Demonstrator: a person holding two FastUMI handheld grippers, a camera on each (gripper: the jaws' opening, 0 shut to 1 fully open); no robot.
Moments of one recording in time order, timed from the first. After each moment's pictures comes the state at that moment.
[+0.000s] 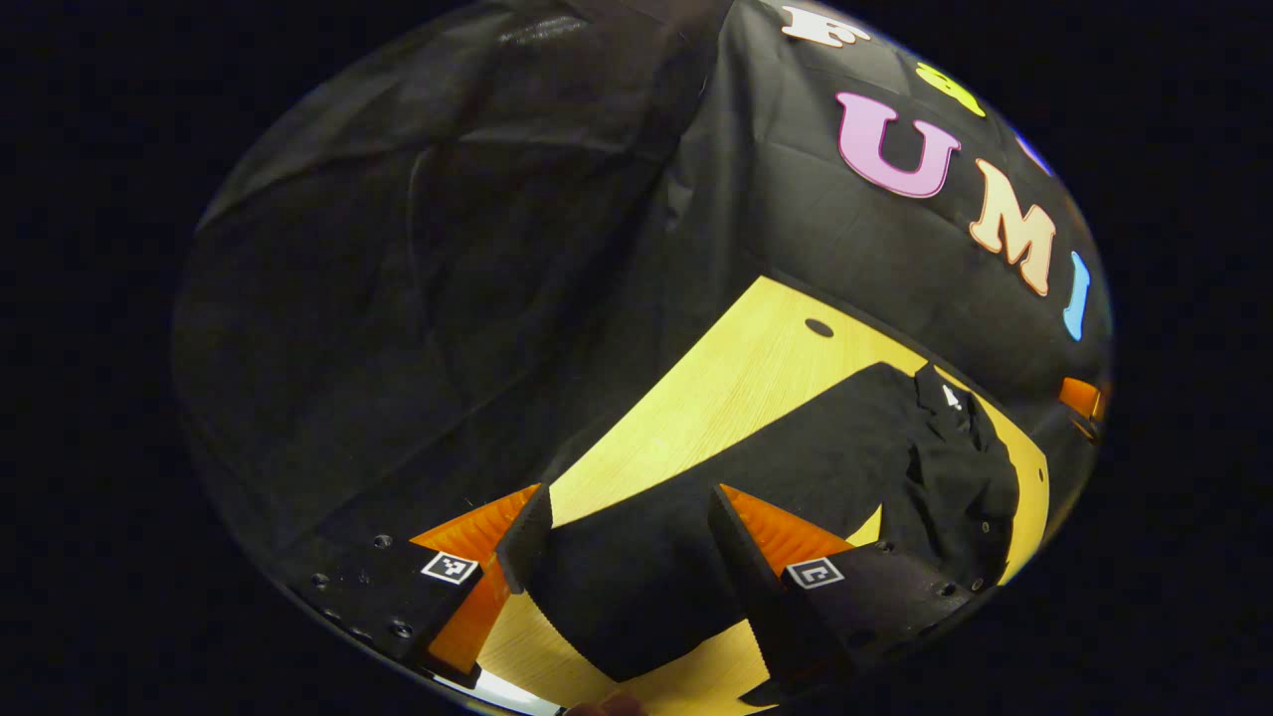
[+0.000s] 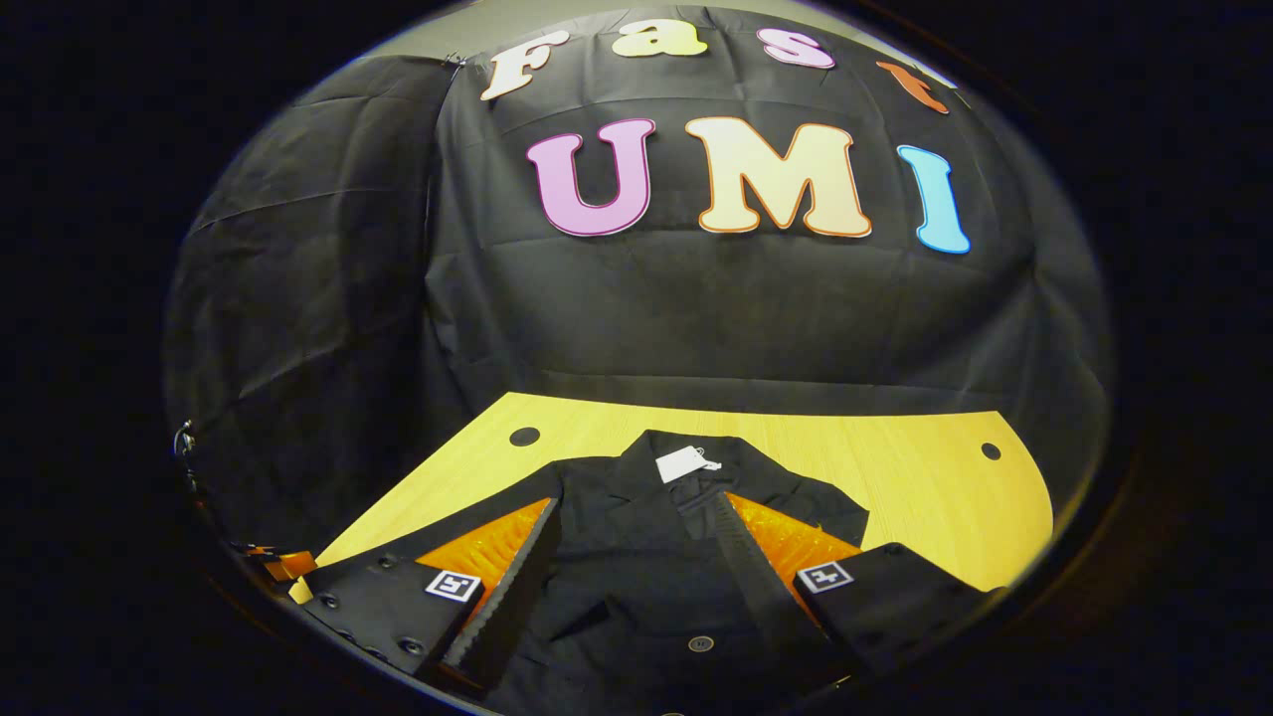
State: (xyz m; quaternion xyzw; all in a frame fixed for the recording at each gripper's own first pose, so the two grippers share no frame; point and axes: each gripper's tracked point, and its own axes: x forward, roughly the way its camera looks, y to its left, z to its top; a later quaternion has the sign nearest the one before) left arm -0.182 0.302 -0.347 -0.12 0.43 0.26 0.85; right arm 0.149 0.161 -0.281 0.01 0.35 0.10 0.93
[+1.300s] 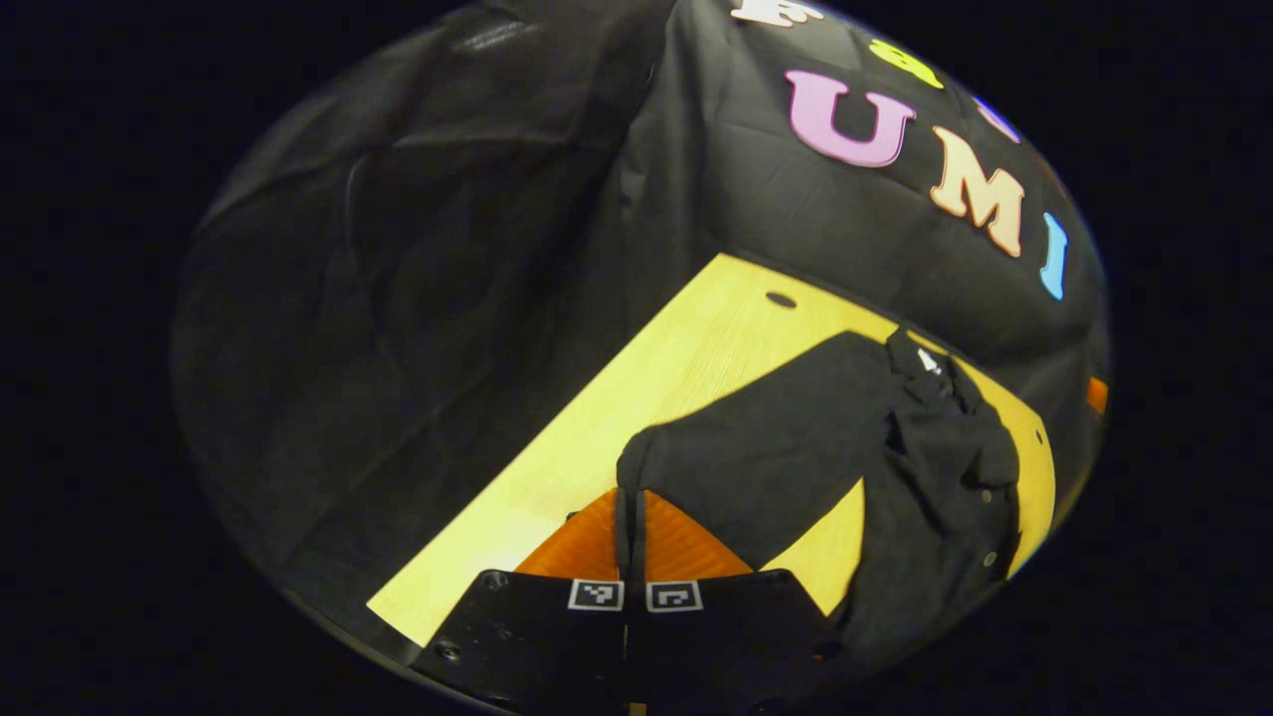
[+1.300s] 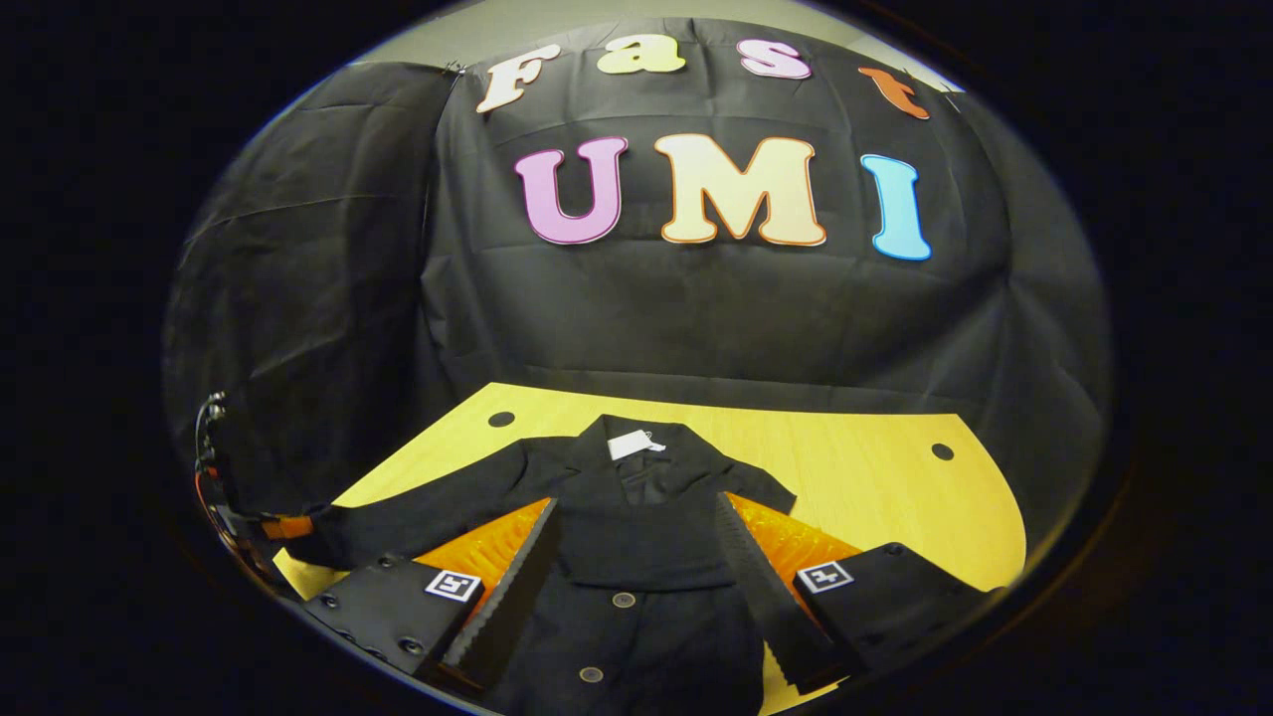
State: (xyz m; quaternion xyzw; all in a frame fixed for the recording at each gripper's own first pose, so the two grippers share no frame) left arm -0.147 0.272 -0.324 -0.09 0.42 0.21 0.88; right arm 0.093 0.070 -0.255 0.00 0.33 0.10 0.94
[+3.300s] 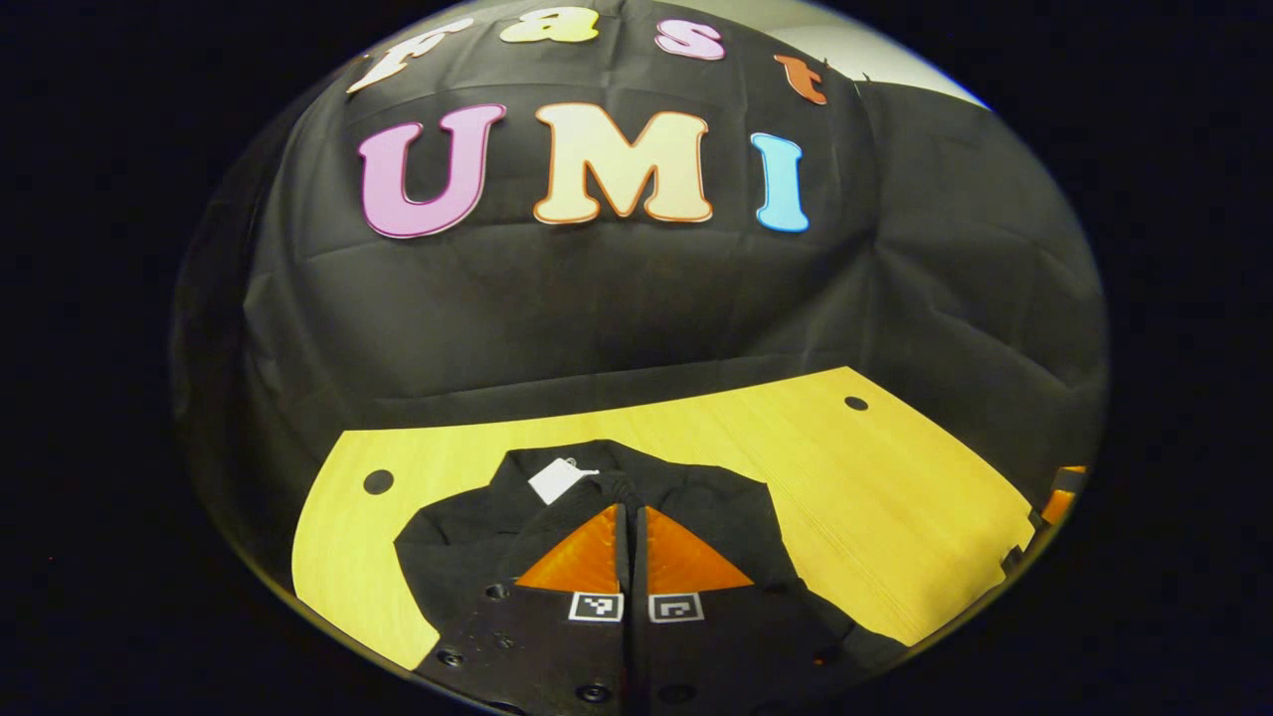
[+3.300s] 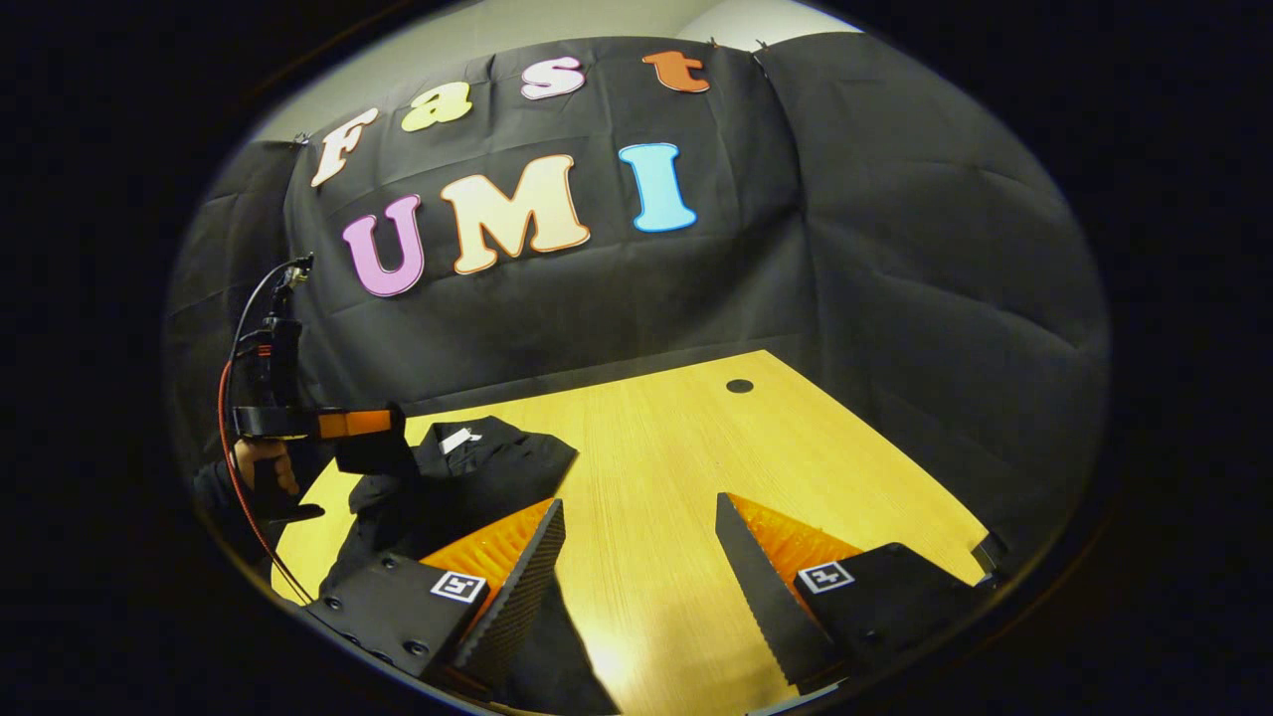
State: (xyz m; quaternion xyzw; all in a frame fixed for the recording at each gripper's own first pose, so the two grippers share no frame) left arm 0.106 -0.109 -0.309 0.01 0.36 -0.16 0.92; right arm -0.035 -0.168 -0.244 0.09 0.34 -0.10 0.93
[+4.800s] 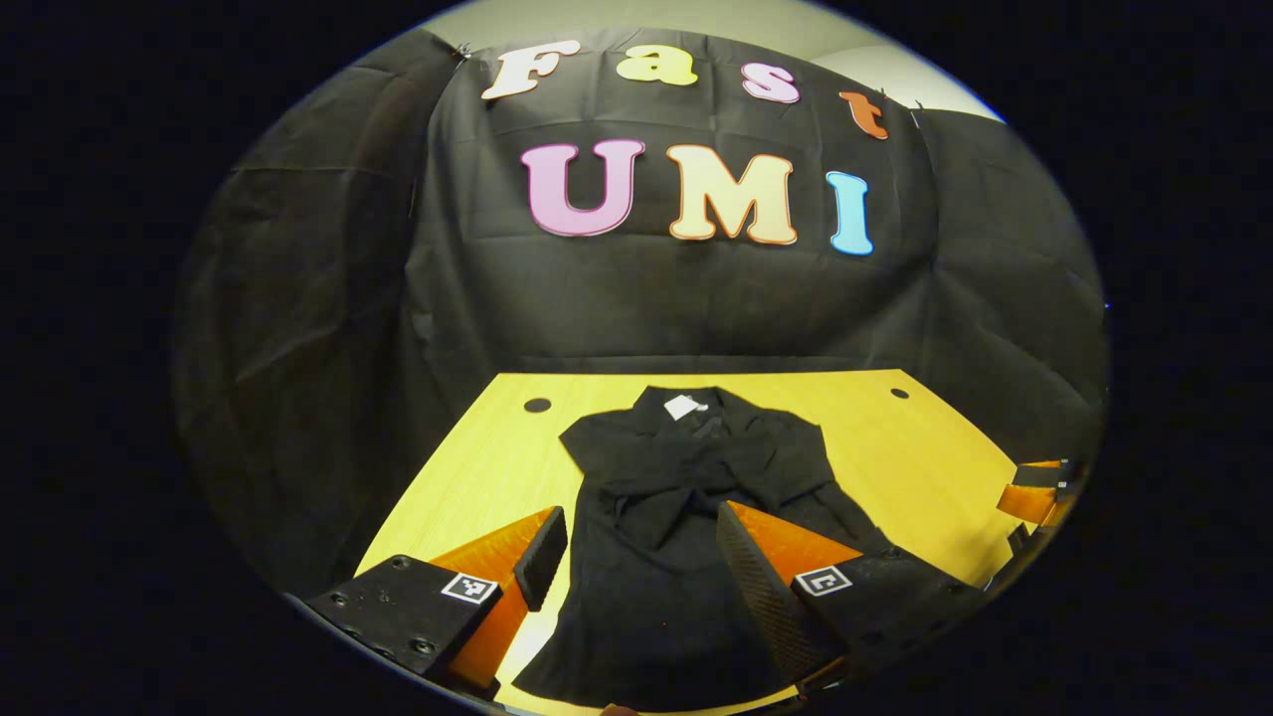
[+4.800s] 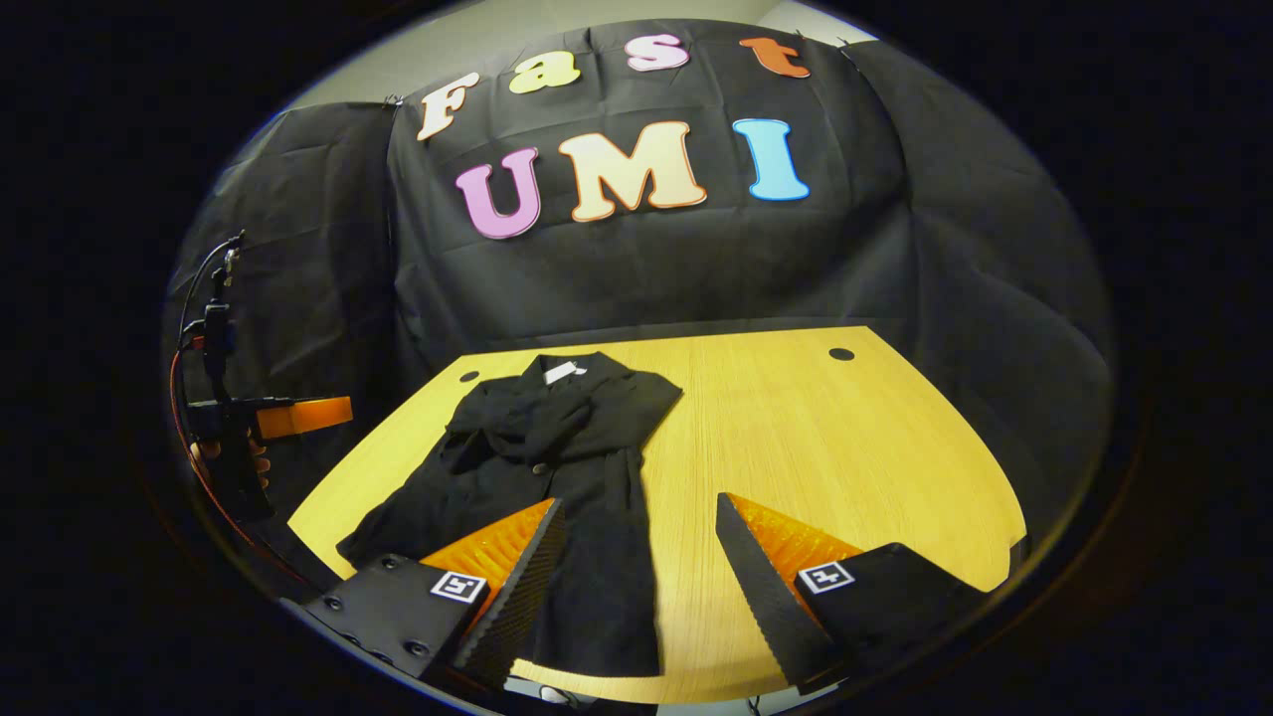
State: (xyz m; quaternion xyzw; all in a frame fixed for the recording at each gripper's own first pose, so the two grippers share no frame) left arm -0.100 0.048 -0.232 0.00 0.35 0.00 0.94; right arm -0.092 -0.073 -0.273 0.05 0.38 0.05 0.92
